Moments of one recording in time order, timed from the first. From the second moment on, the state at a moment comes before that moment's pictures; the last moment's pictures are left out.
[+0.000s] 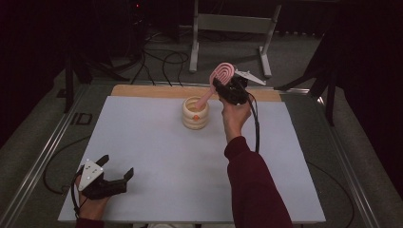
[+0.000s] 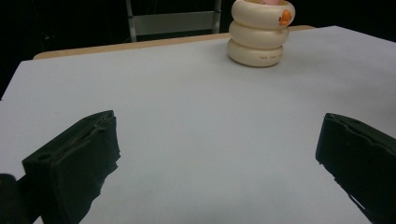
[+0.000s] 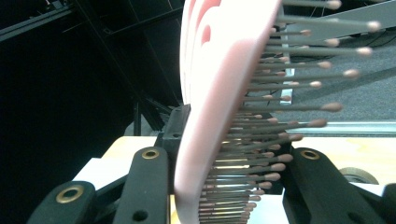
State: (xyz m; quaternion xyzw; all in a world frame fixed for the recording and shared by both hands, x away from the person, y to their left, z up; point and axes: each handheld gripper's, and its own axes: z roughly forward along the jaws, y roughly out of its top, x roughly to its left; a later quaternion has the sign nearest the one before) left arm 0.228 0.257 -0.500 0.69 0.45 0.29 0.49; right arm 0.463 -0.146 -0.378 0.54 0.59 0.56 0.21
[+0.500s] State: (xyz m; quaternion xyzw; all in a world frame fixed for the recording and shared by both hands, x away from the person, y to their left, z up) left arm 0.228 0.257 -0.500 0.69 0.44 0.29 0.49; right arm 0.463 -0.141 -0.383 0.54 0.60 0.56 0.21
